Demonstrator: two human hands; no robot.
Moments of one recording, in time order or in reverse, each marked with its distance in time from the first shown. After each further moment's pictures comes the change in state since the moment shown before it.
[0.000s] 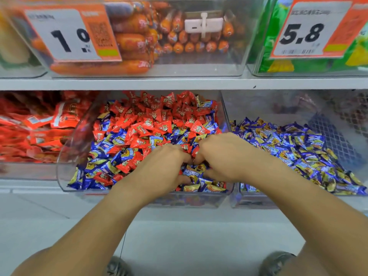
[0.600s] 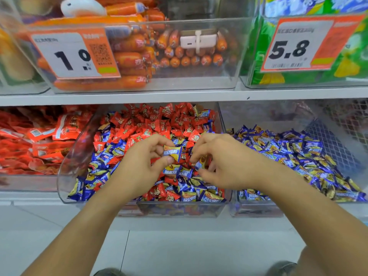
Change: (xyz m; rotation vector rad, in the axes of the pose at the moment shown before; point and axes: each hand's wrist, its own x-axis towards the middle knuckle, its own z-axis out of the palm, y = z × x) left_hand -0.018 -0.017 -0.020 -0.609 0.332 -0.200; right_hand -0.016 0.007 -0.010 0.462 0.176 0.047
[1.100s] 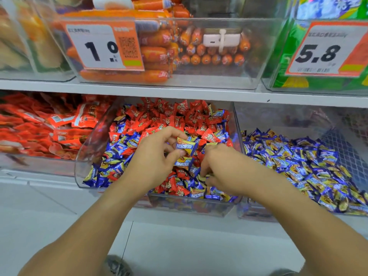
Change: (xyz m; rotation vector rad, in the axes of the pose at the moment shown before) left_hand -0.005 0.008 0.001 0.009 0.142 0.010; right_hand 0.016 -0.016 0.018 -0.247 -0.222 0.072
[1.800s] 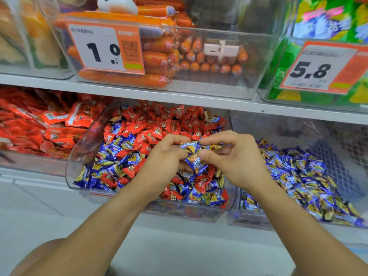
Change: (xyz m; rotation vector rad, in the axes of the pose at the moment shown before) left_hand 0.005 0.022 0.025 -0.729 -0.076 -0.355; right_hand -0.009 0.016 0.000 0.948 0.594 0.153
